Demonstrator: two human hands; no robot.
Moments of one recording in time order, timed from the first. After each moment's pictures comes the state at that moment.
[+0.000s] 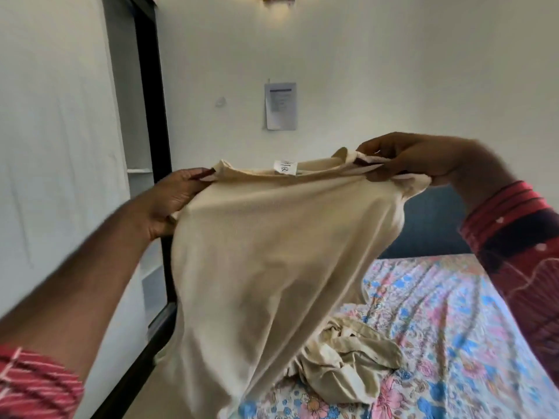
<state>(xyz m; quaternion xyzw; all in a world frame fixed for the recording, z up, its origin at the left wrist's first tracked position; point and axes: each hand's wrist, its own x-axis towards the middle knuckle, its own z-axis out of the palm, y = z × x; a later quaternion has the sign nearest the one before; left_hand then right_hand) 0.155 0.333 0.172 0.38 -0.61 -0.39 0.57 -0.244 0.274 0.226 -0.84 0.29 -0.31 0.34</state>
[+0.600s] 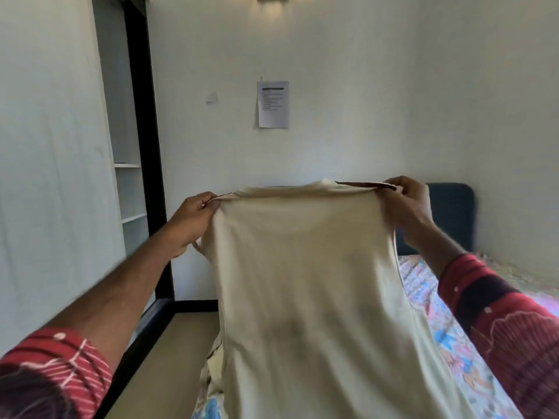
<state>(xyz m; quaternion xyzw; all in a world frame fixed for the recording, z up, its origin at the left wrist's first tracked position) 0.143 0.261 0.122 0.53 -0.63 -0.15 0.54 -0.263 0.209 0.128 -0.53 0.46 -0.69 0.17</state>
